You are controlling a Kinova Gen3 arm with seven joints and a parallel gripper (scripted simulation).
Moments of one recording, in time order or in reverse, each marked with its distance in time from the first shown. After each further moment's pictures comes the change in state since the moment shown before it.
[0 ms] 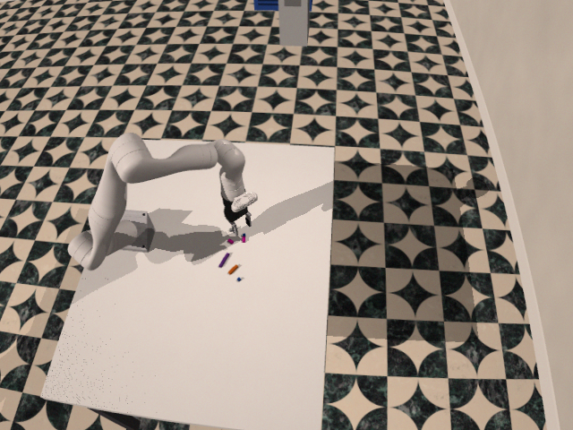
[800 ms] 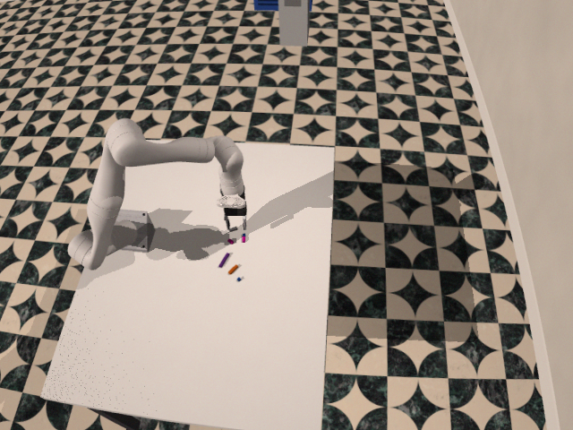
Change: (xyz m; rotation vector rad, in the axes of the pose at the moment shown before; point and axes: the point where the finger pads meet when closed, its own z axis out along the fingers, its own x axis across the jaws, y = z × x) arm 0.009 0.019 0.003 0.002 -0.004 0.710
